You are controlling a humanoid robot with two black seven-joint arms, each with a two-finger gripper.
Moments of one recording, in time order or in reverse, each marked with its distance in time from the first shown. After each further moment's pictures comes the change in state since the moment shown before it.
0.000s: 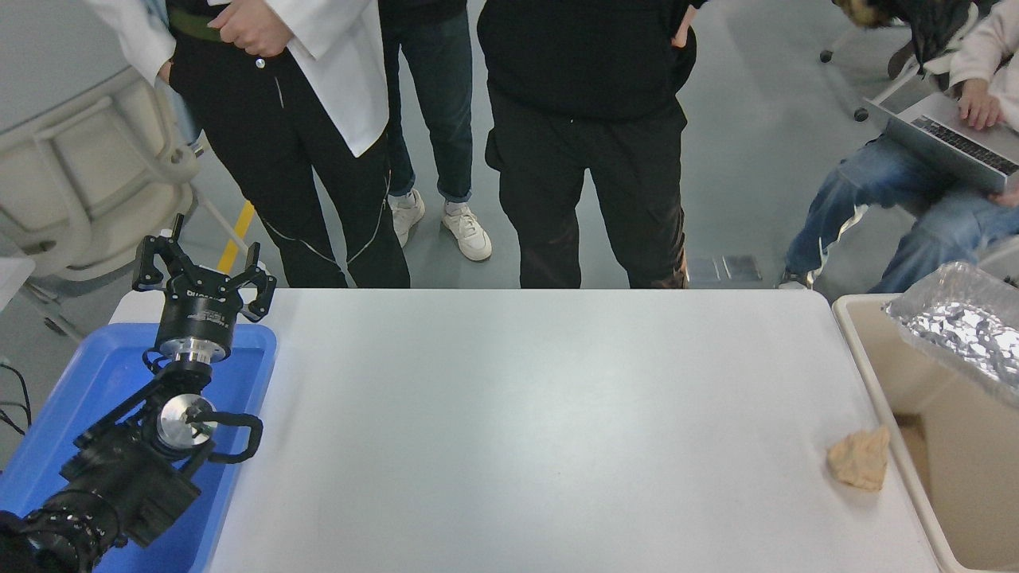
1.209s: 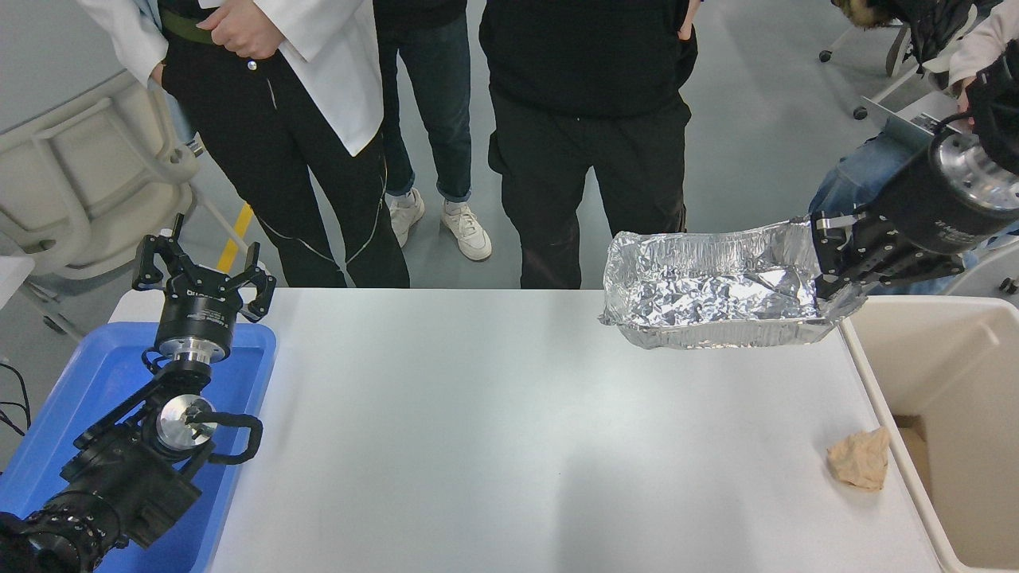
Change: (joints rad) left arm 0.000 0.000 0.001 0.000 0.000 0.000 0.000; right arm 1.039 0.245 -0.195 0.581 -0.089 0.620 -0.173
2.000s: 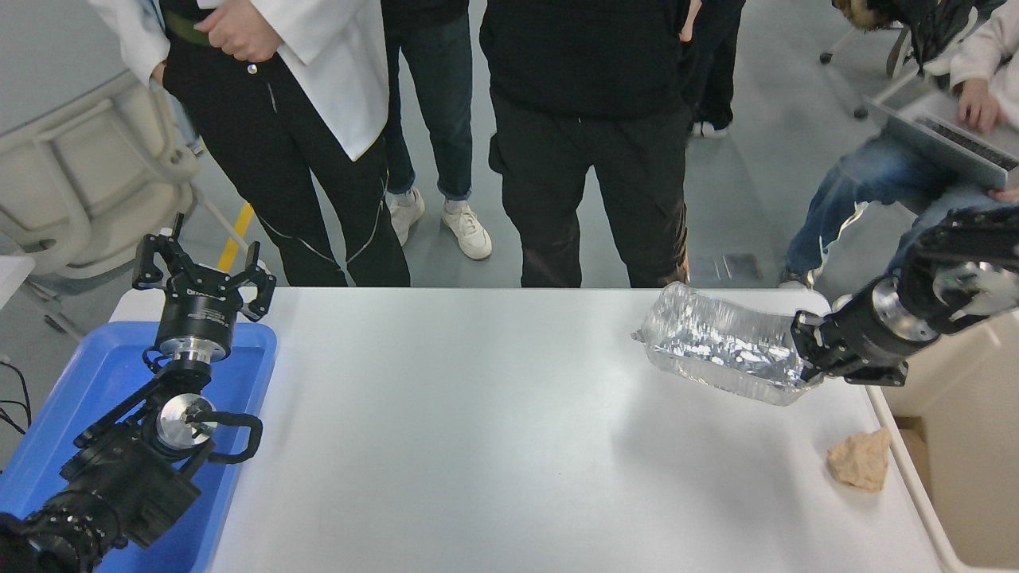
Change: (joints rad) left arm 0.000 0.000 -0.001 0.000 0.000 0.000 0.000; right arm -0.471 0.030 0.193 -0.222 0.010 -0.097 -0.007
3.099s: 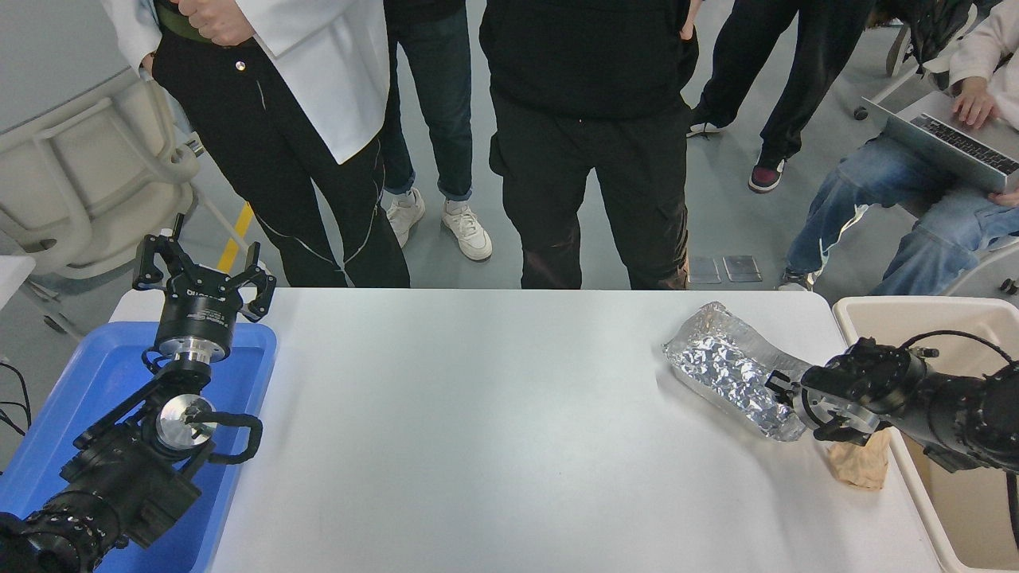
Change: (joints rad) left arm 0.000 0.000 -0.001 0.000 0.000 0.000 0.000; right arm -0.764 0.364 0.131 -0.617 0.098 -0.577 0.002
